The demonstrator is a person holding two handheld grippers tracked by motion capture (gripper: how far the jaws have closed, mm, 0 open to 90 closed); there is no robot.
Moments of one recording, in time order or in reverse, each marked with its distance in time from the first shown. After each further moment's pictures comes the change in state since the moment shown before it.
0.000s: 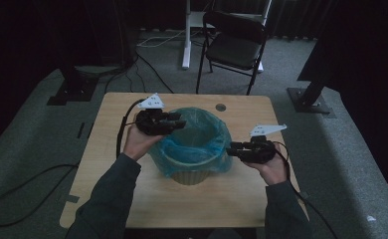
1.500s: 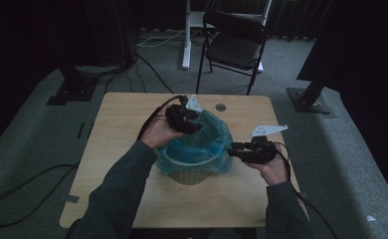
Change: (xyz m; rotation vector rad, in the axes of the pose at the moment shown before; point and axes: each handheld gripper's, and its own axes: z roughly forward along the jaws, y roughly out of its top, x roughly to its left) left arm -0.025 0.043 0.065 0.338 0.128 0.286; right arm -0.002 -0.003 -0.001 -0.003 0.003 0.009
